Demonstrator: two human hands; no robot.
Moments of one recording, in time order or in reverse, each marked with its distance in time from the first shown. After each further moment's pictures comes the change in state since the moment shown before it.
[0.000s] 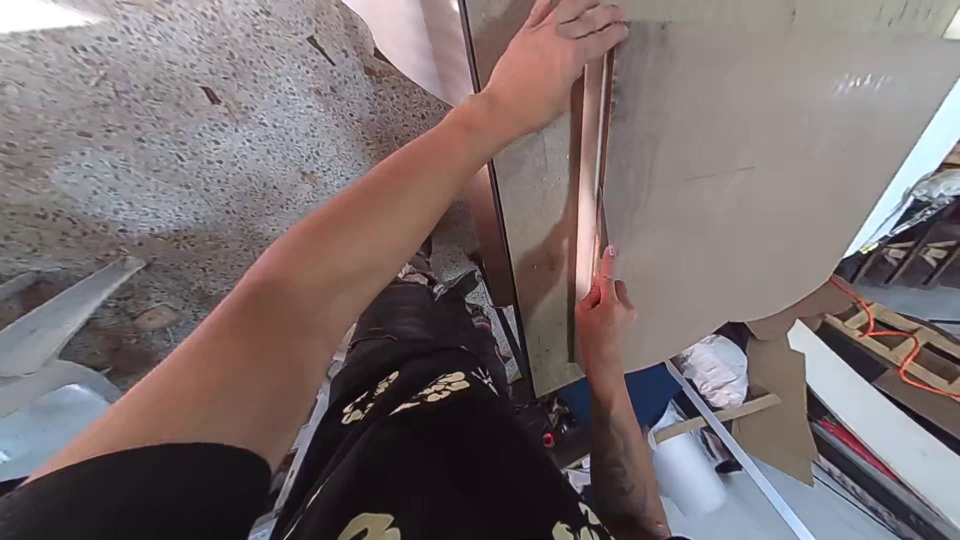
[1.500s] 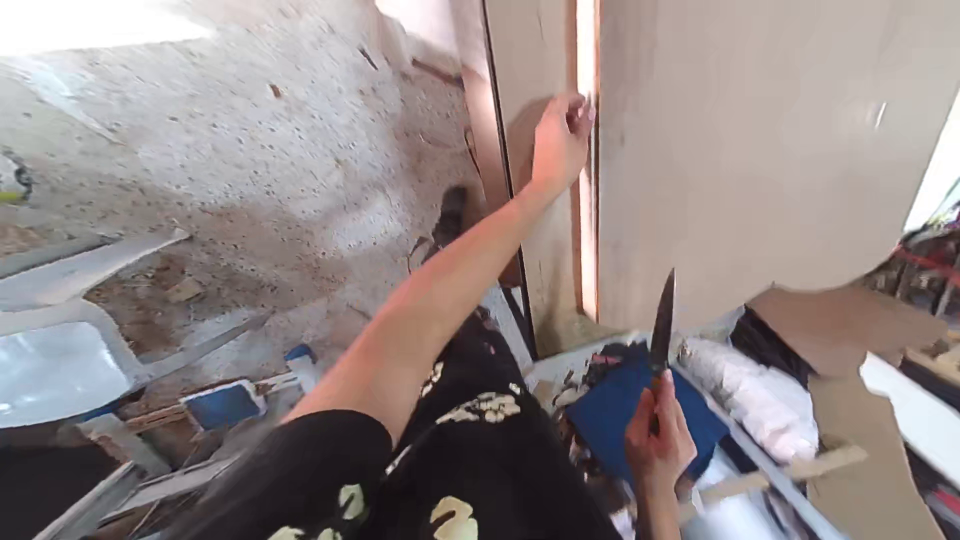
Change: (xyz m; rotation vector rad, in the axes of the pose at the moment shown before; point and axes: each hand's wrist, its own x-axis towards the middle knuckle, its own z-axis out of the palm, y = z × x) left_hand -0.155 0.168 0.189 -0.631 0.552 -0.506; right_hand -0.324 0.220 -0.036 0.222 0.206 -0.114
